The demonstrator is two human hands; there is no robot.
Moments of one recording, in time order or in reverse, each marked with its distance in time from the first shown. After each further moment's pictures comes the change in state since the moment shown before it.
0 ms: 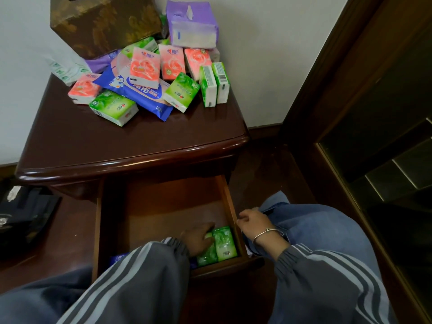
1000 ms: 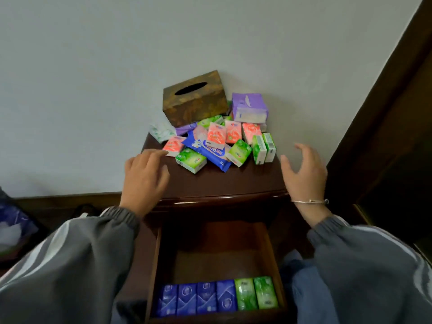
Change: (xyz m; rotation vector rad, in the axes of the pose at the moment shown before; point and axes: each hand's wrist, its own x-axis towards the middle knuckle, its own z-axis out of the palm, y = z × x) left_hand -0.194 -0.012 -0.287 0.306 1.307 0.074; right_hand -0.031 -0.156 -0.134 0.155 1.112 -0.602
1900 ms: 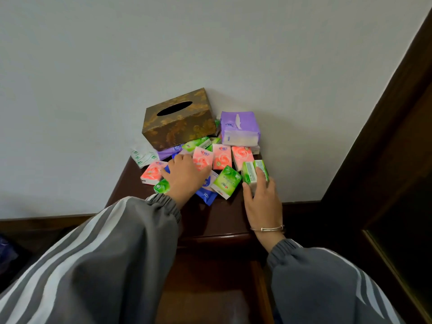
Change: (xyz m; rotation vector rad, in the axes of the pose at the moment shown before) left_hand 0.126 0.072 0.130 -0.096 -0.342 -0.523; right_hand 0.017 0.018 0.107 -0.070 -0.228 0.032
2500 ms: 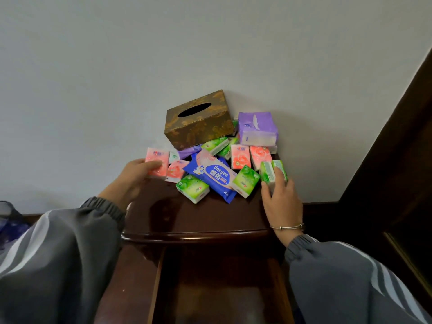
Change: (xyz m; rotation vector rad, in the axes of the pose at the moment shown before) left_hand 0.000 -0.100 -0.110 -0.943 -0.177 -0.314; right_hand -0.003 -0.004 -0.004 -0.085 0.031 0.008
